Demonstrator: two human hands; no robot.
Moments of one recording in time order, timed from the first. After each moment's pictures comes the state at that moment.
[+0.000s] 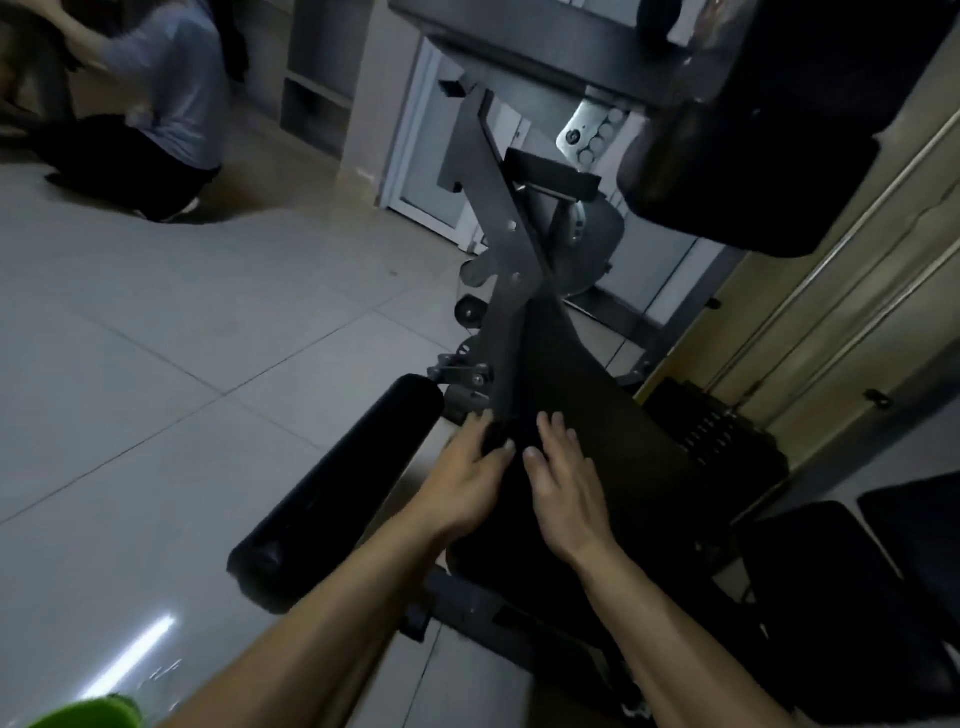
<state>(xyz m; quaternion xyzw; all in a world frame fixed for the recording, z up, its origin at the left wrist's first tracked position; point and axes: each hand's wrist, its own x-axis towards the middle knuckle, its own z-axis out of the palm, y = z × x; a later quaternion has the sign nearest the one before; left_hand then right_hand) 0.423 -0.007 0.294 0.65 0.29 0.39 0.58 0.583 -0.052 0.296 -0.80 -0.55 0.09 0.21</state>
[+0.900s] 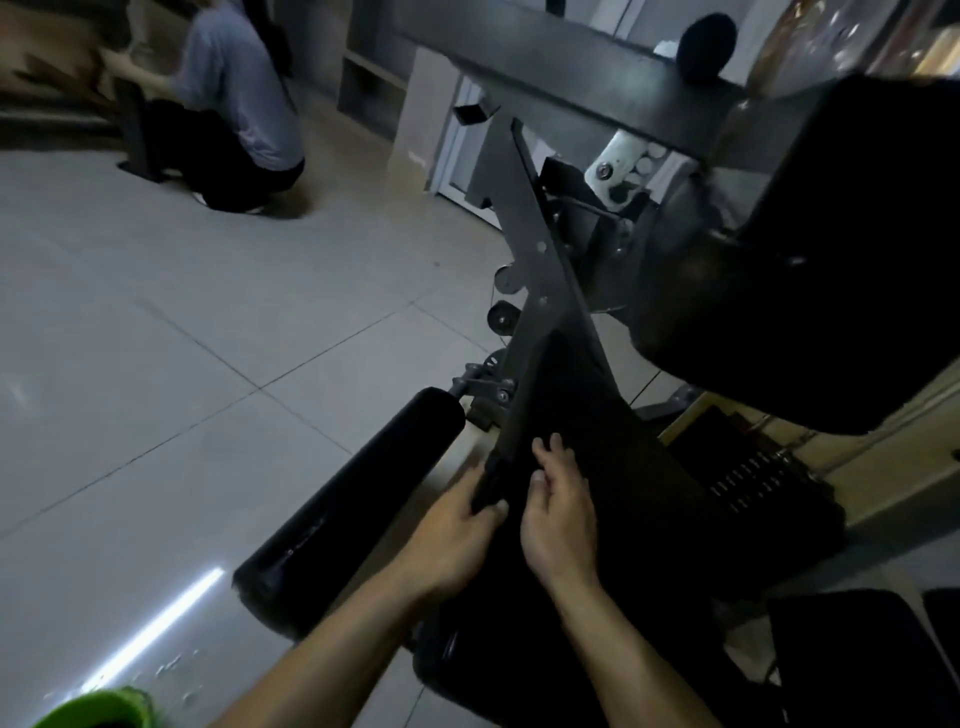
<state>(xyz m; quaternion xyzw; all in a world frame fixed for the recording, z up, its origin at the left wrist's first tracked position) 0.443 0.021 0.308 0.60 0.35 0.33 0.64 0.593 0.001 0.319 -0.78 -0.53 0.12 0.31</state>
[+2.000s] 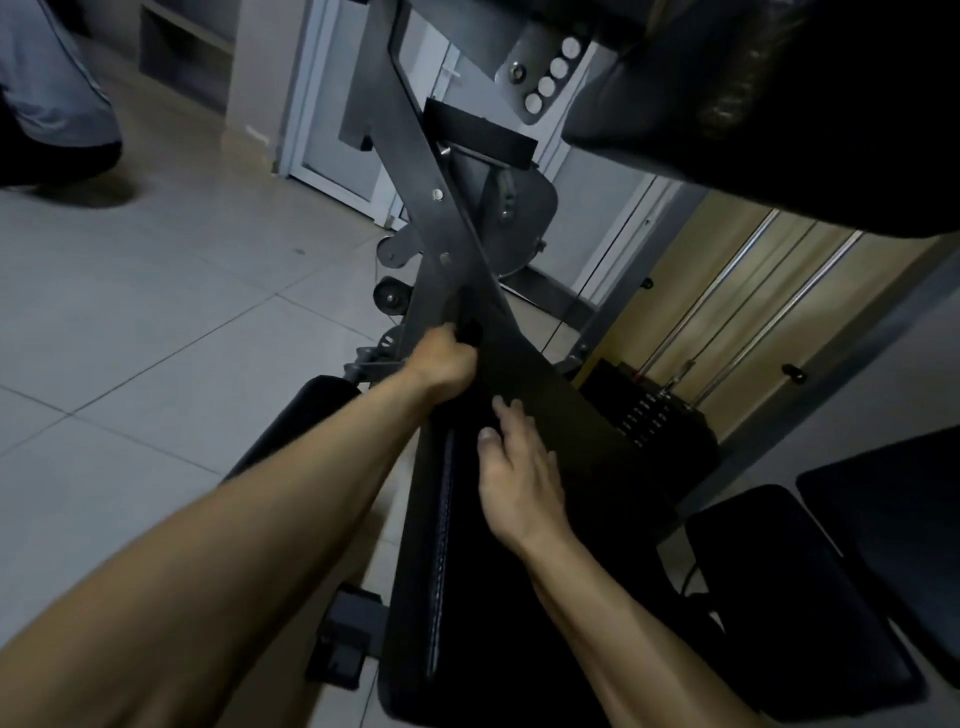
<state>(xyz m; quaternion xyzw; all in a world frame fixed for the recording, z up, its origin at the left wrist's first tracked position) 0.545 0.164 0.321 0.68 0.37 0.30 0.56 0.593 0.011 0.311 -0.86 -0.44 0.11 0.25</state>
